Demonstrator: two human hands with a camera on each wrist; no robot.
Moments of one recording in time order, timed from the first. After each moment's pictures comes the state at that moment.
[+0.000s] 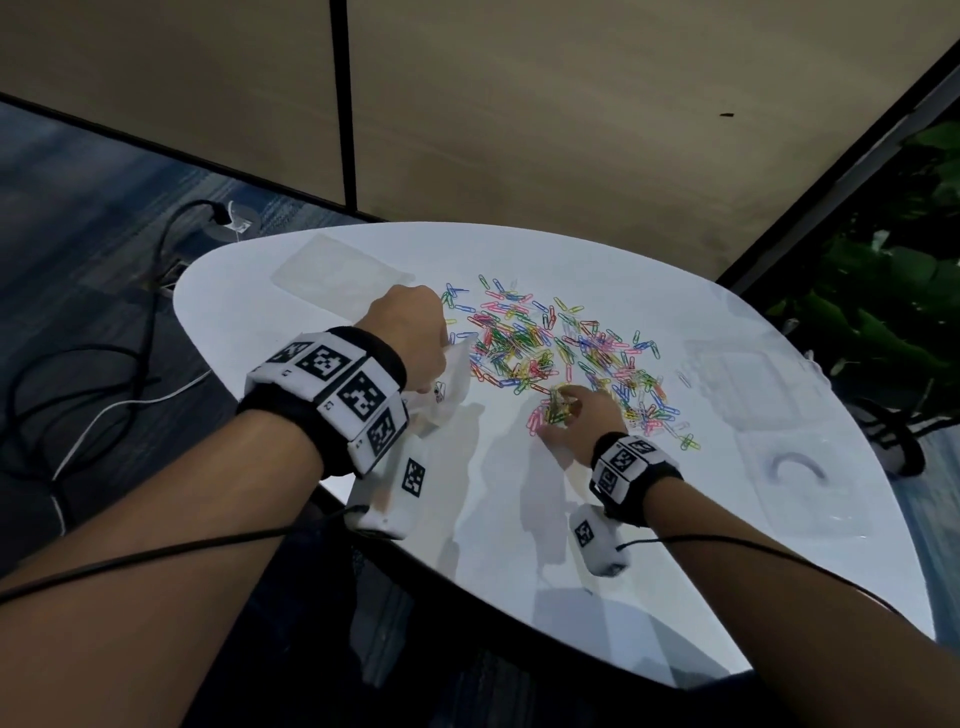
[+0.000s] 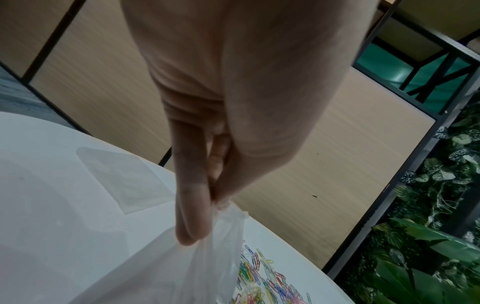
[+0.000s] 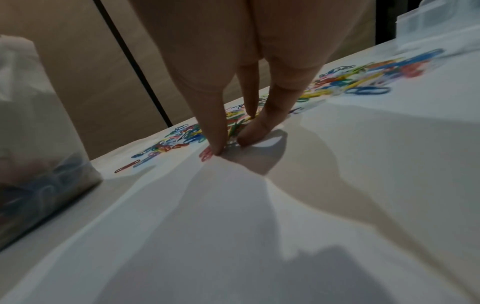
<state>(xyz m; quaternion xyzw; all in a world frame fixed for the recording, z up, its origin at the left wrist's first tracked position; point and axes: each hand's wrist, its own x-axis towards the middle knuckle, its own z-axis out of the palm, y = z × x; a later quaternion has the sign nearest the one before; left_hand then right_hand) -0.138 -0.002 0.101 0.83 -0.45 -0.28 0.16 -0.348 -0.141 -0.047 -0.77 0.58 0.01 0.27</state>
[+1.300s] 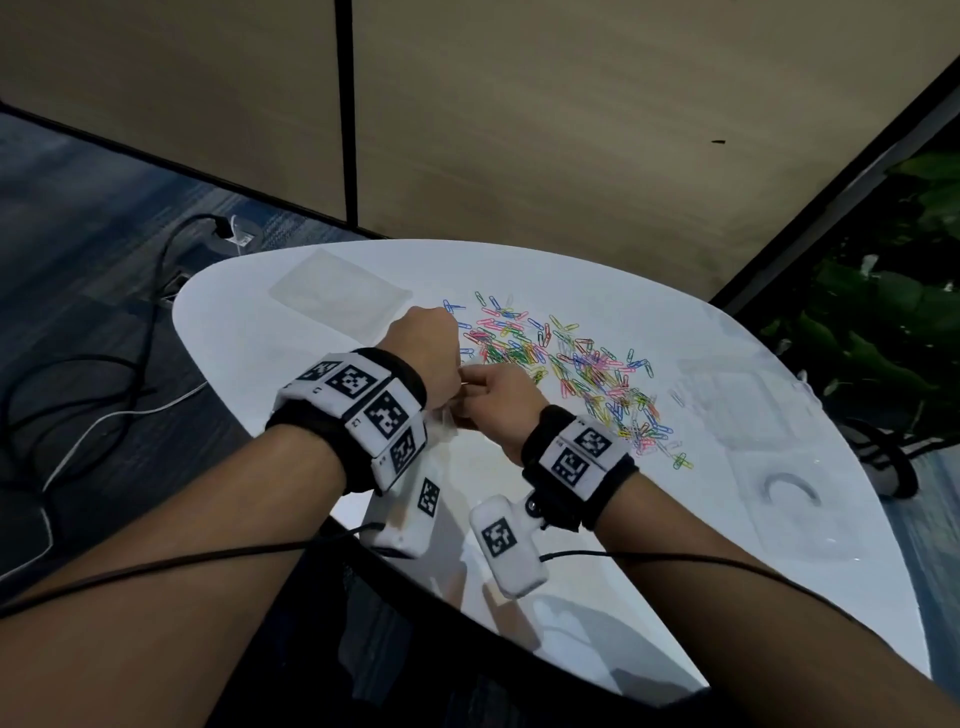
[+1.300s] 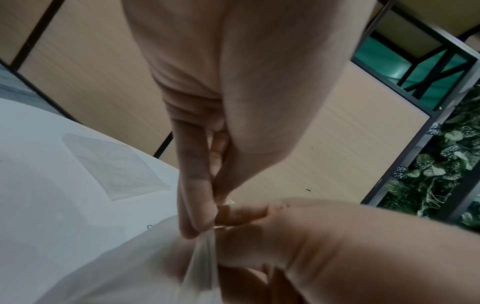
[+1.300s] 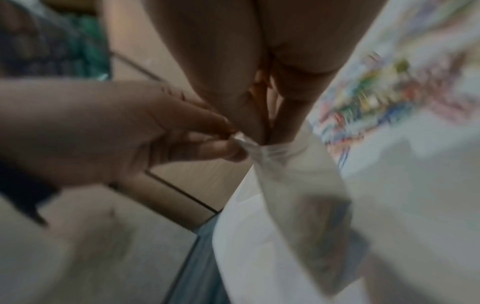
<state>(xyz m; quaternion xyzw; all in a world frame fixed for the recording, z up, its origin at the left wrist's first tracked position) -0.152 -0.014 0.098 0.83 -0.47 -0.24 0.15 -0.256 -0.077 0.029 -0.65 0.44 -0.09 0.62</state>
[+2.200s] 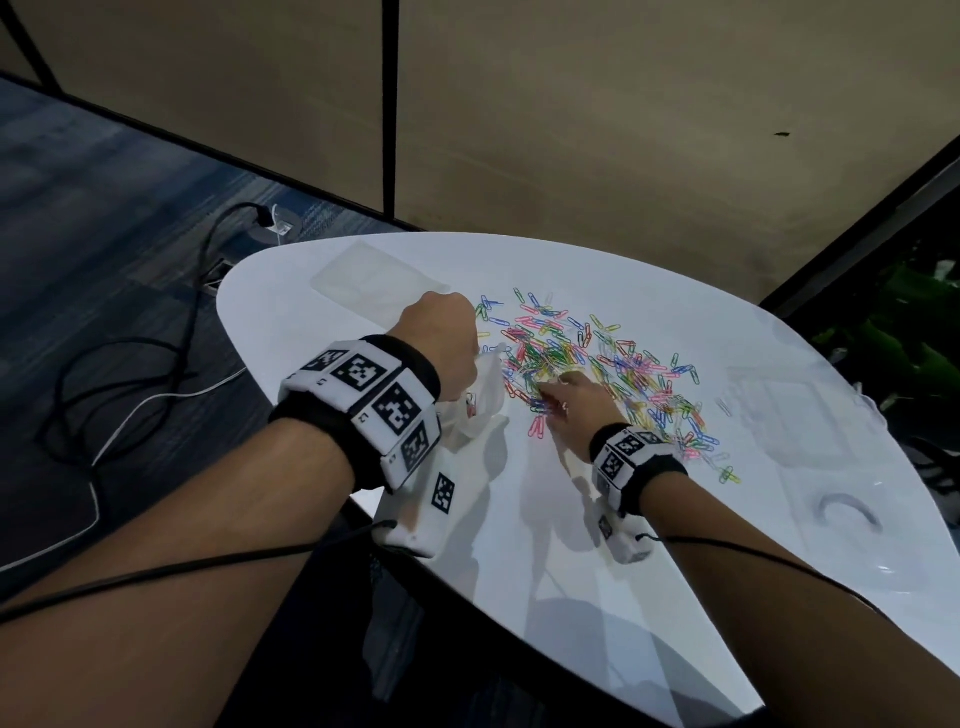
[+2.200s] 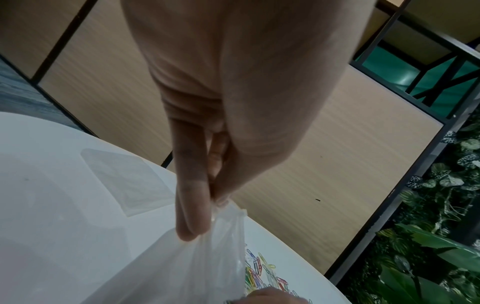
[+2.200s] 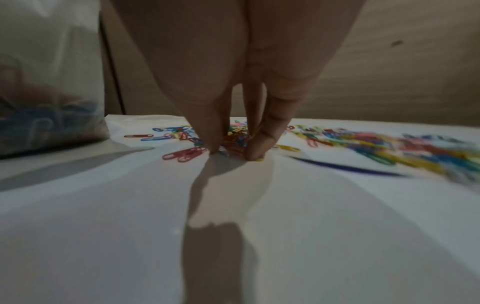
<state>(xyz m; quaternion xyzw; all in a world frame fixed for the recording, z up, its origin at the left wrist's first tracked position) -0.131 -0.002 0.101 0.84 -0.45 -0.27 0.17 -0.297 -0.150 -0.040 -0.90 0.40 0.04 0.15</state>
